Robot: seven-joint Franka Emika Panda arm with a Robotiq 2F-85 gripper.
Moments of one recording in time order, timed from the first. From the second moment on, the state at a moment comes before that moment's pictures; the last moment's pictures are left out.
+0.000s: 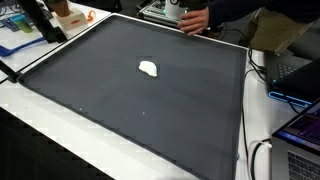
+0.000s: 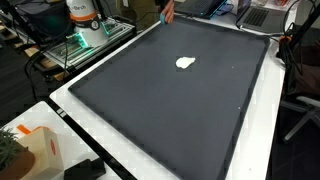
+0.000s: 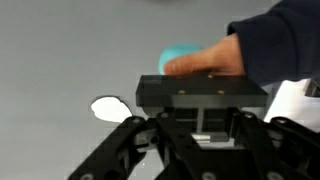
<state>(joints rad) 2.17 -0.67 -1.30 -2.19 2.33 4.20 -2.03</state>
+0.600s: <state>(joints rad) 2.12 -0.68 -1.23 -2.12 2.39 4.22 -2.05</state>
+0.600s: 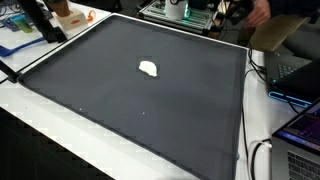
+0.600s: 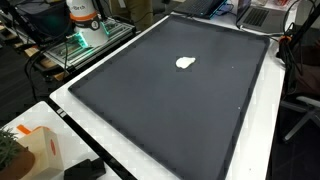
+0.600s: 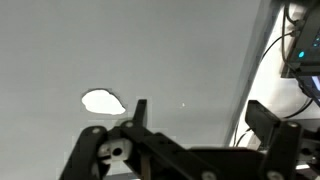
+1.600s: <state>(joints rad) 1.32 -0.41 -0.95 -2.57 1.96 3.54 -1.91</state>
